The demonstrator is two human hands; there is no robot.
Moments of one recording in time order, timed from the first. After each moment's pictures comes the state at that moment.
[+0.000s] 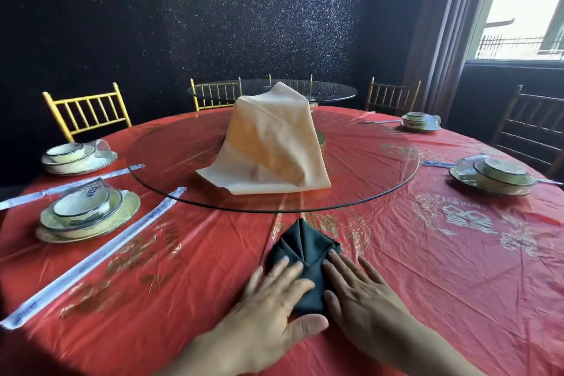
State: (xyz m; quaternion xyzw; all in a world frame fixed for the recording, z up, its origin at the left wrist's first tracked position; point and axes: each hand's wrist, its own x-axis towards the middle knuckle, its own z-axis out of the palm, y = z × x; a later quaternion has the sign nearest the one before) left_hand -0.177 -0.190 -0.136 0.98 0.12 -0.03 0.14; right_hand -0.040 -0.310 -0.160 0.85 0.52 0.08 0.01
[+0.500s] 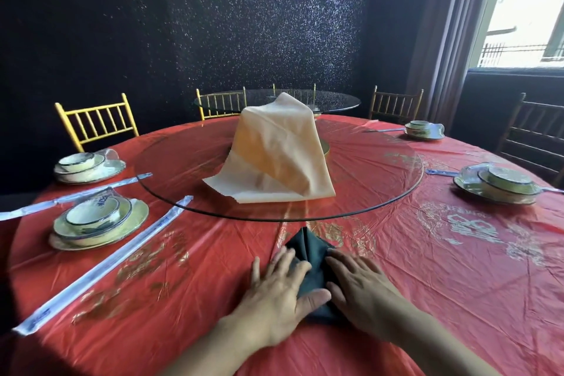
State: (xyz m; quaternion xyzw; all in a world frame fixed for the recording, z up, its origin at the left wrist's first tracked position) left_hand -0.153 -0.178 -0.134 0.97 0.19 -0.02 0.13; right_hand -0.014 -0.293 -0.144 0.82 0.56 0.05 -0.08
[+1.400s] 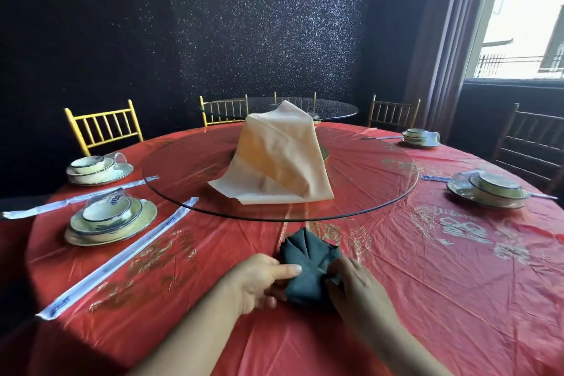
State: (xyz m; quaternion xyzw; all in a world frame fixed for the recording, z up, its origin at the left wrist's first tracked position) left_hand -0.163 -0.168 -0.106 0.68 0.33 0.03 0.65; right_hand -0.053 -0.304 -0.145 0.83 0.46 0.05 -0.31
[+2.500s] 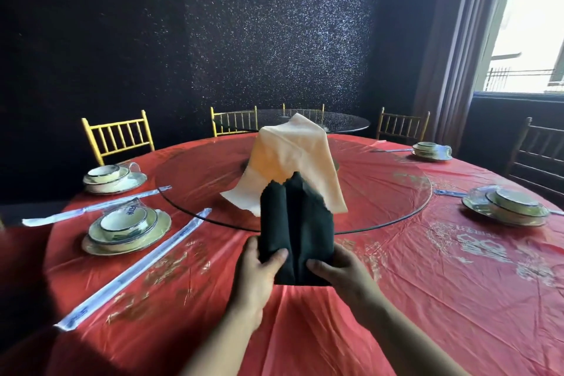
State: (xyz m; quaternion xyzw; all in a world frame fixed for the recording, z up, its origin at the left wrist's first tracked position) left_hand -0.163 -0.148 -0.125 0.61 0.21 0.43 0.63; right_hand -0.048 -0.244 -0.127 0.55 0.38 -0.29 -0.68
